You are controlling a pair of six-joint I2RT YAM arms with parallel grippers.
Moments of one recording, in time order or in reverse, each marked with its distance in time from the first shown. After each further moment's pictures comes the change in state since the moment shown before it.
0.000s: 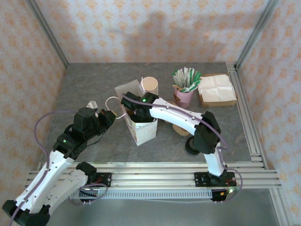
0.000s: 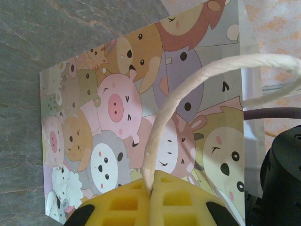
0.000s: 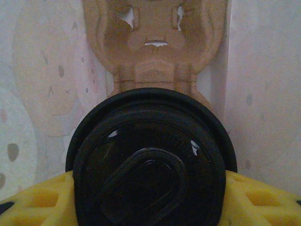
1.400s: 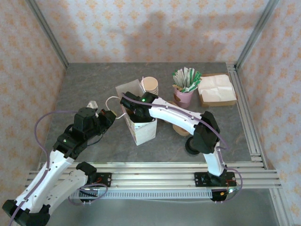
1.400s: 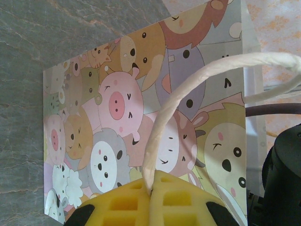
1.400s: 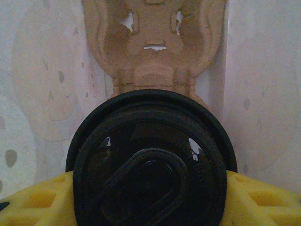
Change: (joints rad) left arm 0.000 0.004 0.000 0.000 0.000 0.000; right arm 0.000 -0.005 0.030 -0.007 0.022 0.026
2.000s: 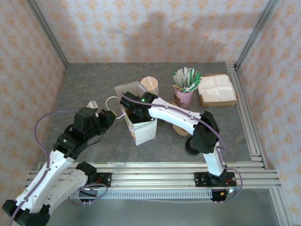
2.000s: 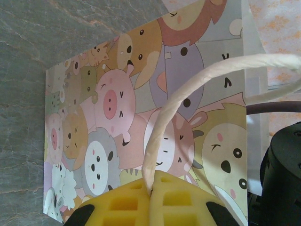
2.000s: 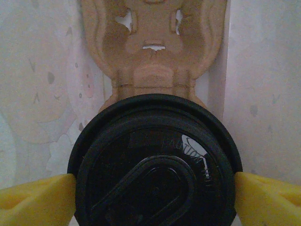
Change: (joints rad) left arm 0.000 0.000 0.000 0.000 0.000 0.000; right arm 0.001 0.005 0.006 -0.004 0.008 0.014
